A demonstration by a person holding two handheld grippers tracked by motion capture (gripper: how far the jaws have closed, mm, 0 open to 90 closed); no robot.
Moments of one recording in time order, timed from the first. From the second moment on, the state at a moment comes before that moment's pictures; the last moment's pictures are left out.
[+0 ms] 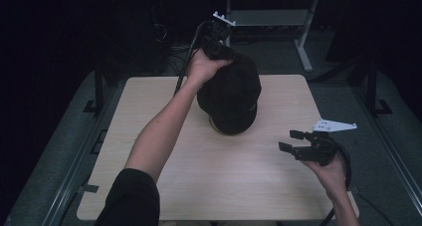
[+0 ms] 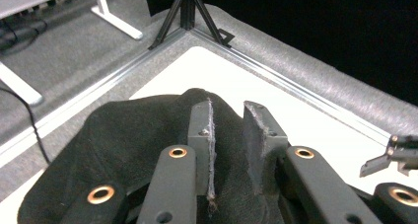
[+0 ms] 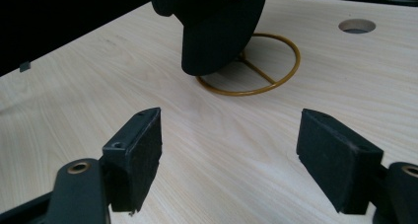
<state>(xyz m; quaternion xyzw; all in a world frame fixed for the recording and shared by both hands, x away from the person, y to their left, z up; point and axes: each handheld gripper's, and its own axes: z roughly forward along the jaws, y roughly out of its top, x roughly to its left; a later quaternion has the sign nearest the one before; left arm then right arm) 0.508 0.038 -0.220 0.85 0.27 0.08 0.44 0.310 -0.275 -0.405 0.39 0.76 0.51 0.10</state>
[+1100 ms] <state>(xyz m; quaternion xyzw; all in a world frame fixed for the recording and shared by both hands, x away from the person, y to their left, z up) 0.475 0.108 -0.225 0.84 0.30 0.10 0.44 0.306 -0.267 -0.421 0.40 0.77 0.48 0.12</state>
